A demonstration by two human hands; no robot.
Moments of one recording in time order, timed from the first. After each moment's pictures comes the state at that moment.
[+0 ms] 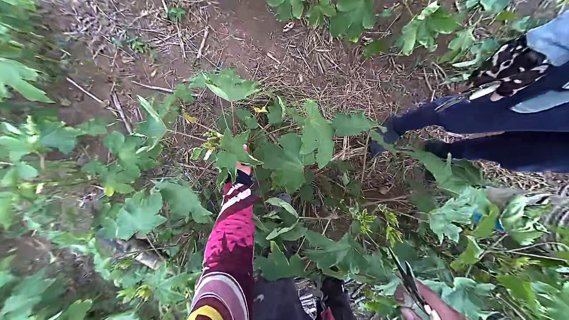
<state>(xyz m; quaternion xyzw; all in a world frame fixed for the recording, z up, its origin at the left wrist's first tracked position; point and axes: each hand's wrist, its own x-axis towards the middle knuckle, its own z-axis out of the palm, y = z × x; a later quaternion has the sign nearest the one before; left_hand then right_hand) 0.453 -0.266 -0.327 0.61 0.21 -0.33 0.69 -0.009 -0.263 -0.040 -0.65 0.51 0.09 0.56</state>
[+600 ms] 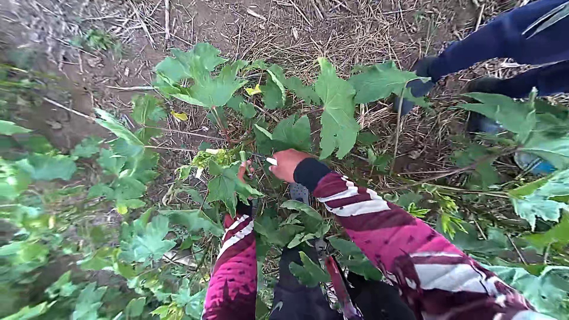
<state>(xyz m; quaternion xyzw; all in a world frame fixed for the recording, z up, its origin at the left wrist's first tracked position) 0.458 -0.177 -0.408 0.69 0.04 -0.35 0.63 0.353 -0.360 -0.286 -0.70 0.36 0.37 0.49</state>
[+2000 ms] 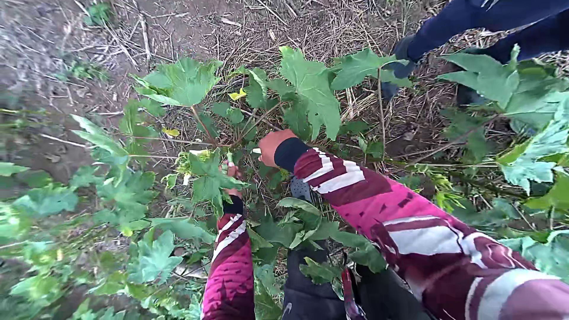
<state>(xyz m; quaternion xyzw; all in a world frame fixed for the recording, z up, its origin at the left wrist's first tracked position) 0.474 -0.207 -0.366 0.82 0.00 -0.38 0.42 0.368 -0.404 -0.262 -0.77 0.32 0.39 0.38</state>
